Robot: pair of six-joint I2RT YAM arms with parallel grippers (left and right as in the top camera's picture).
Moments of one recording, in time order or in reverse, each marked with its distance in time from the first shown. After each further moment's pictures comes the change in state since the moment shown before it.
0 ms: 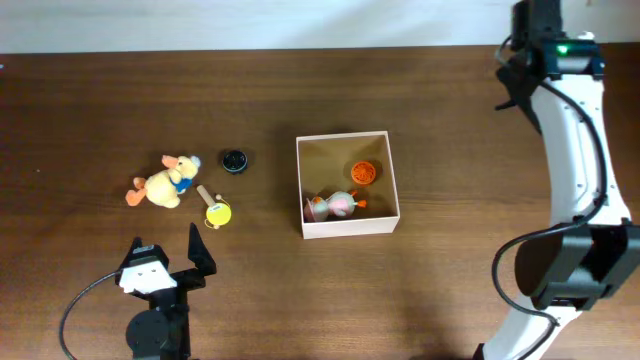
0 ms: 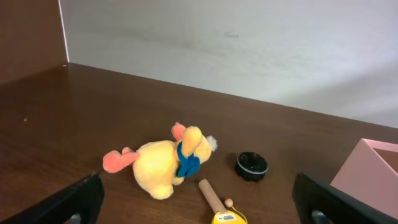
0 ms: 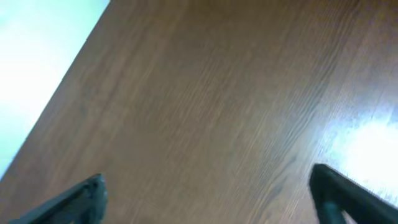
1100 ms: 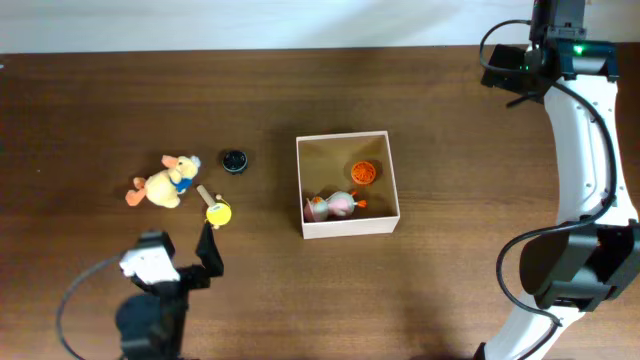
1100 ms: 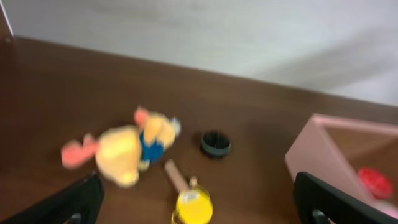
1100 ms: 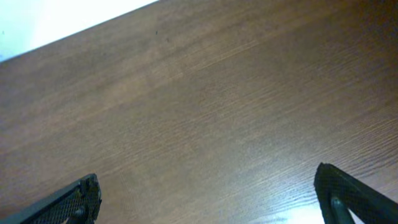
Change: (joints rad) left arm 0.000 0.216 0.199 -0.120 0.152 -0.019; right arm -0.037 0.000 0.000 0.137 -0.278 -0.705
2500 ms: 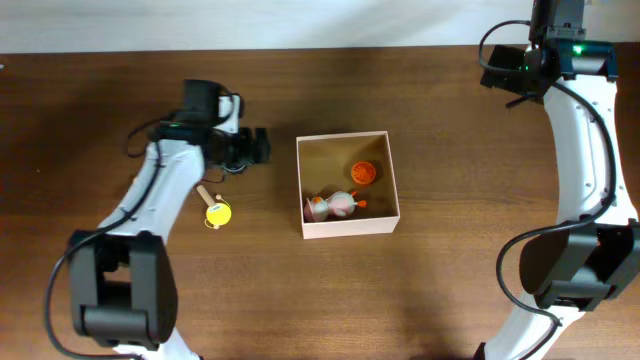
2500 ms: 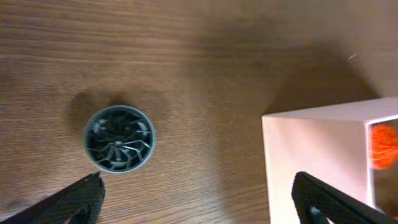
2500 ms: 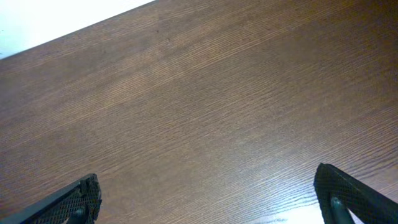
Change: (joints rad) left arm -0.198 1.625 1.167 -0.436 0.147 0.016; right arm 0.000 0.003 0.000 0.000 -0.003 -0.003
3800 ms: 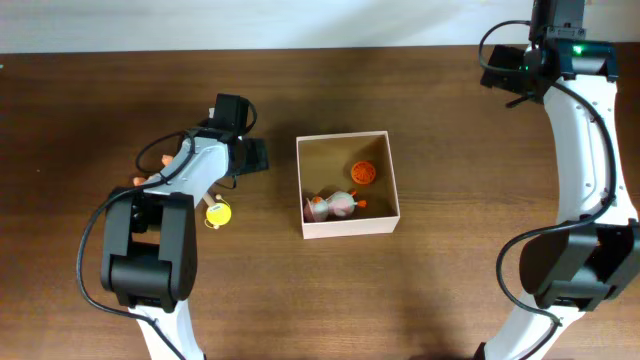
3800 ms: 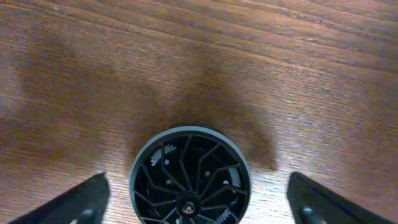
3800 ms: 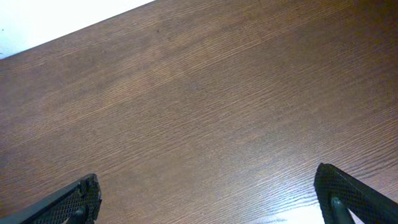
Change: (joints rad) left arm -0.045 0.206 0.004 0.092 -0.336 -0.176; right arm 0.000 0.000 0.000 0.000 0.000 -0.001
